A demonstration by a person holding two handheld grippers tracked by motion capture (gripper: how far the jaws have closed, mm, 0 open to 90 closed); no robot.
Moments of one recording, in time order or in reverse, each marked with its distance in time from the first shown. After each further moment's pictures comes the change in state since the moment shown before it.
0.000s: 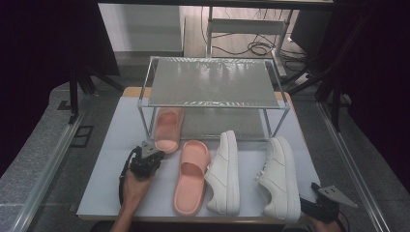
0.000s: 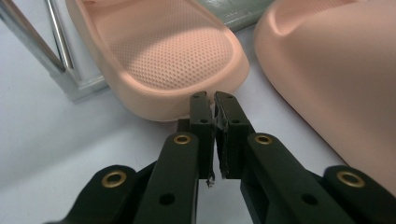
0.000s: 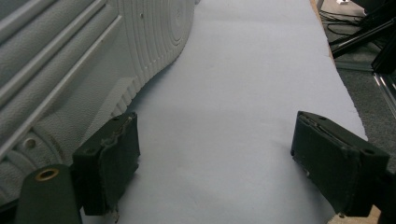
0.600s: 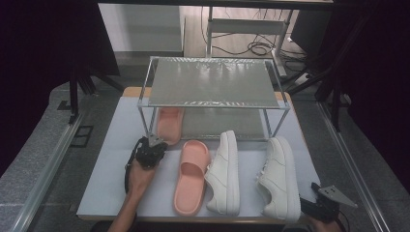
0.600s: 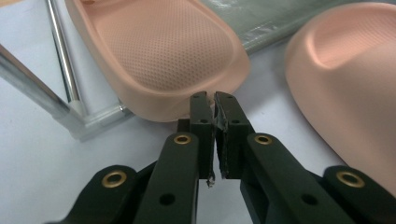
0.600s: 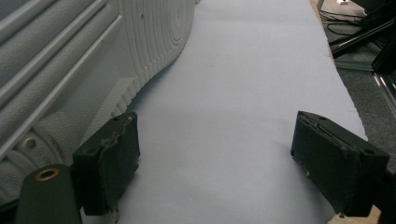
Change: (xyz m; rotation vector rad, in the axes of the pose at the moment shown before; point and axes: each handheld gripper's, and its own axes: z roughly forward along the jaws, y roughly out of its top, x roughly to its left) left arm 0.010 0.023 0.029 0.023 0.035 0.012; right arm 0.000 0.000 0.000 0.000 0.000 -0.001
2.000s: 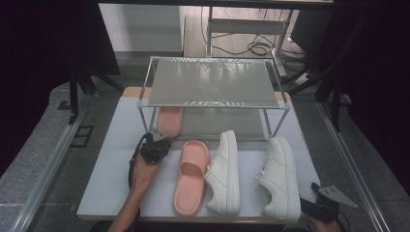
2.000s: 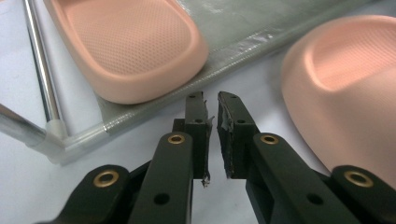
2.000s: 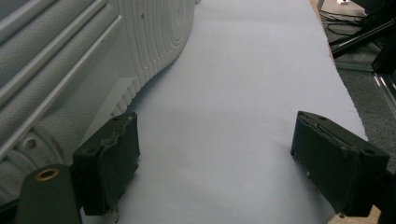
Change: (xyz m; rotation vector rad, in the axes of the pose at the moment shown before) left arm -0.003 0.010 0.010 0.015 -0.037 -0.005; right arm 0.000 0.000 0.000 0.000 0.000 0.000
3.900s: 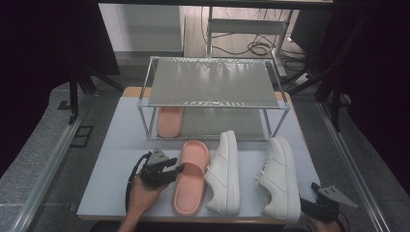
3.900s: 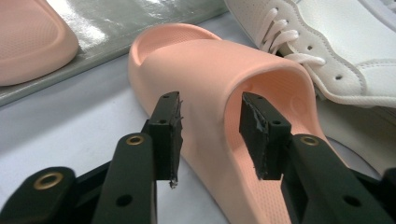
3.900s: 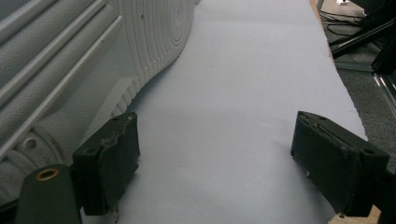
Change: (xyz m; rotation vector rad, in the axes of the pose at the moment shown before) left arm -0.056 -0.017 -0.064 -0.066 -0.261 0.000; right arm 0.000 0.000 0.000 -0.002 -0.001 0.002
